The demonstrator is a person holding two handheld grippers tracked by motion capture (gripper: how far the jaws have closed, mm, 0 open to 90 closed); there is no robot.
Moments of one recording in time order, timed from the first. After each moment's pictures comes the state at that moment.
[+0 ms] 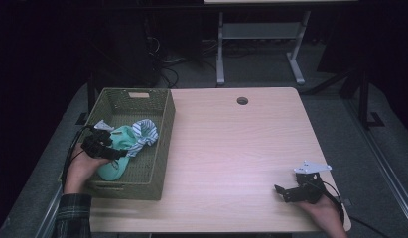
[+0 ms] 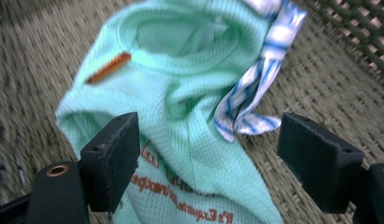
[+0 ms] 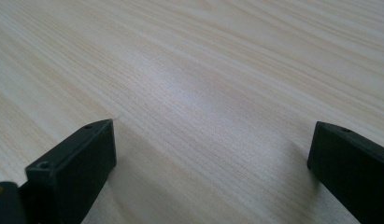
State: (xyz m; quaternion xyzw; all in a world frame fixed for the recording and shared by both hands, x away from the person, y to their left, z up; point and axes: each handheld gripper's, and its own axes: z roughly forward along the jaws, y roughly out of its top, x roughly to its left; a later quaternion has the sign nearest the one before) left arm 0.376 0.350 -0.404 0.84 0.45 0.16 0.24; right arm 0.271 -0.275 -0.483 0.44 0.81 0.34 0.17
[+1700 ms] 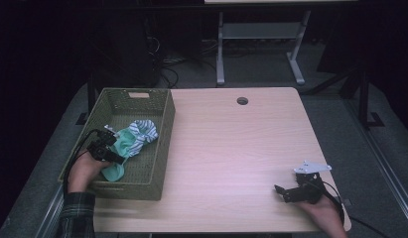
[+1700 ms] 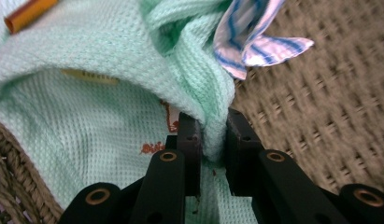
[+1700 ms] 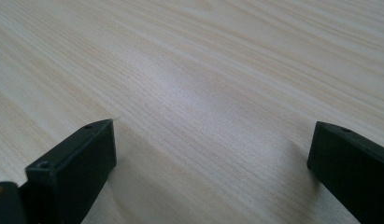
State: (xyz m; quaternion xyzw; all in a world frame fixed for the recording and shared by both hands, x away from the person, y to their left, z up) left arm 0.385 0.347 -0.419 0.86 0.48 0.05 0.16; right arm 0.271 -0.275 -0.484 0.44 0.81 0.34 0.17
